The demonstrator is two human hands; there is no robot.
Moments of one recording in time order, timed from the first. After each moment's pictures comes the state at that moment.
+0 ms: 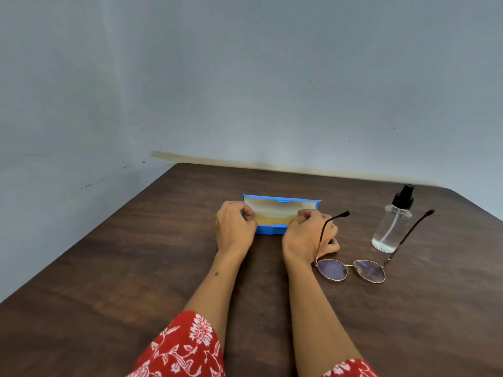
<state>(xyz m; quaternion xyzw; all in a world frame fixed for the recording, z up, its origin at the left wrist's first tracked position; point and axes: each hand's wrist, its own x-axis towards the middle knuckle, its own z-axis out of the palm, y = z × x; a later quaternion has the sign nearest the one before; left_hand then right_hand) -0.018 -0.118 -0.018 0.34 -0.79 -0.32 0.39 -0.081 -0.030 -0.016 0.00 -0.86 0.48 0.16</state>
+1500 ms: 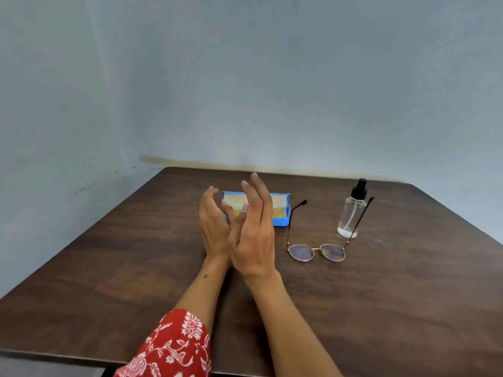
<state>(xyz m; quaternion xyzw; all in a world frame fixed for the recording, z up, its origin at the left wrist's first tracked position) 0.014 -0.073 -0.007 0.26 -0.73 -0.35 0.53 0.009 0.000 0.012 0.45 -0.60 0.56 0.36</state>
